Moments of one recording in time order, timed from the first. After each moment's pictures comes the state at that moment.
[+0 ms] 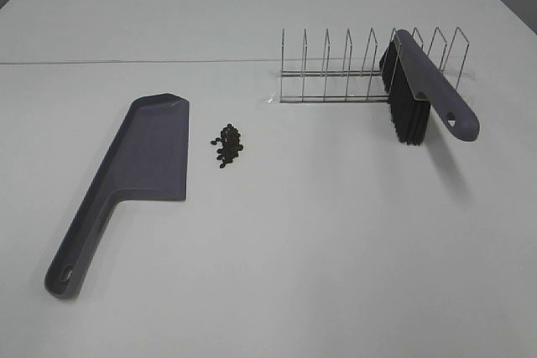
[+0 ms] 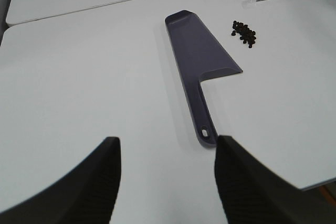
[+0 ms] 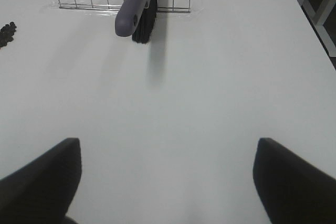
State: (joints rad) left arm -0.04 0.00 -0.51 -0.14 1.05 0.18; right arm -0.01 -0.01 -0.50 0.07 1.07 -0.04
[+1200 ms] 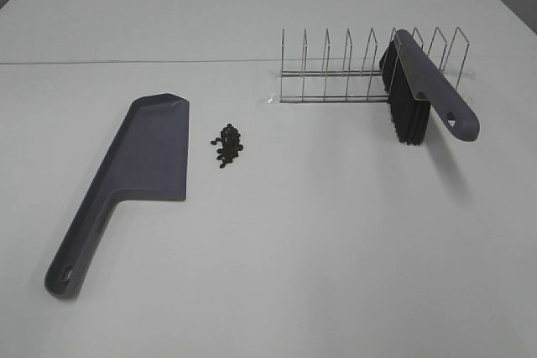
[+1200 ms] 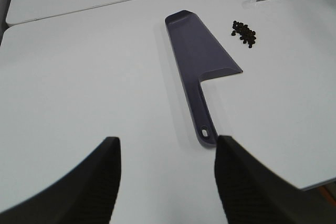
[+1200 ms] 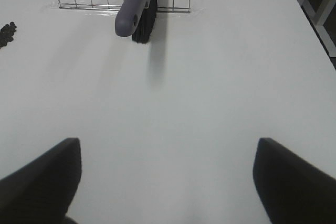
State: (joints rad) left arm -0.04 0.00 -0.51 -0.14 1.05 0.18; right arm -0.01 -0.01 -0.50 0.07 1.07 -0.04
